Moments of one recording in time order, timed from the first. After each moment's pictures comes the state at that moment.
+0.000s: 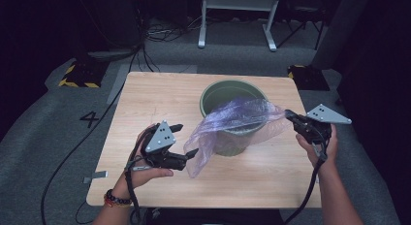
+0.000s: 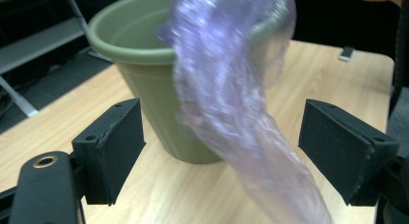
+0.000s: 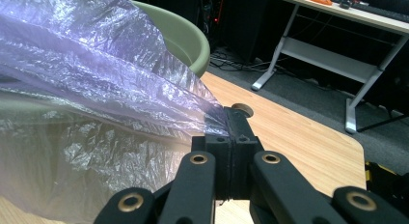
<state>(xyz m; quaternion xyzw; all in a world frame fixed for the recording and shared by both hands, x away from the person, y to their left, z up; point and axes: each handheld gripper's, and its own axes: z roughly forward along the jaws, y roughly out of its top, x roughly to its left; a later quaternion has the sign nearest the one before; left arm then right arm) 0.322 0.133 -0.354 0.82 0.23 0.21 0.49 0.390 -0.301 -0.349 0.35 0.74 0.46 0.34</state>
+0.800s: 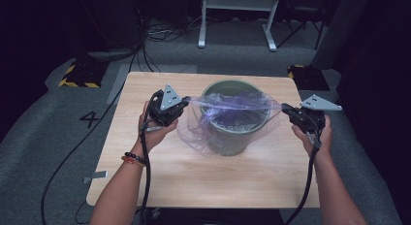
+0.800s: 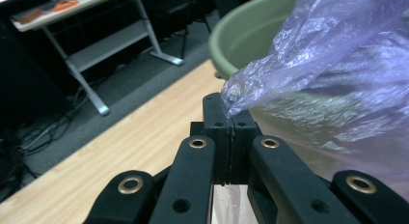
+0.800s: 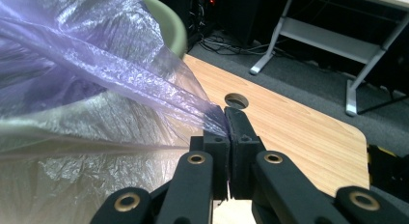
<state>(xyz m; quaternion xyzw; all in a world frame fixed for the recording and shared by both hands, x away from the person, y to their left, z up) 0.432 0.133 -0.345 0.78 0.28 0.30 0.47 0.428 -0.298 -0.353 0.38 0.75 0.43 0.32</state>
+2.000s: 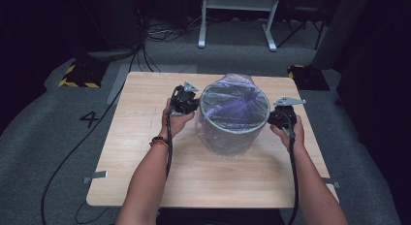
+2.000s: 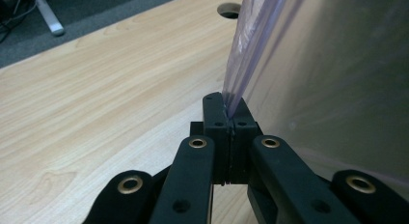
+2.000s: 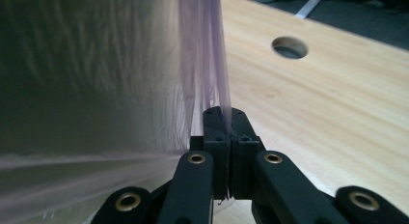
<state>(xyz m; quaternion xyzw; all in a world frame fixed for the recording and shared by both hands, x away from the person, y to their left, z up) 0.528 0.090 -0.423 0.81 0.38 0.17 0.41 0.489 -0.269 -0.427 0.40 0.80 0.40 0.21</state>
